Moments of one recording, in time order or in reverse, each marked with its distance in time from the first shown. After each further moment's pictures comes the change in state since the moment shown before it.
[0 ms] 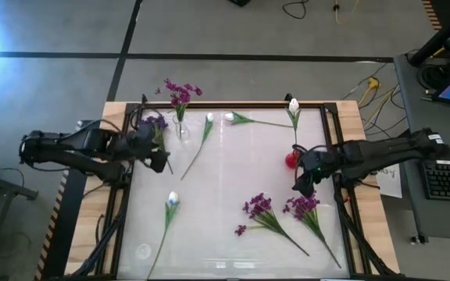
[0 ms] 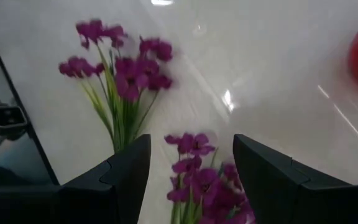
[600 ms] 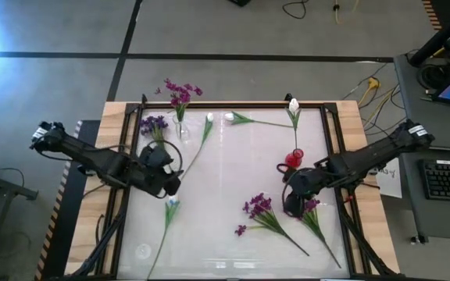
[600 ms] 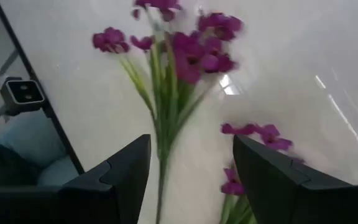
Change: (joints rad) left arm -0.304 0.230 -0.030 0.145 -0.224 -0.119; right arm 0.229 0.297 0.225 0.022 0.061 0.116
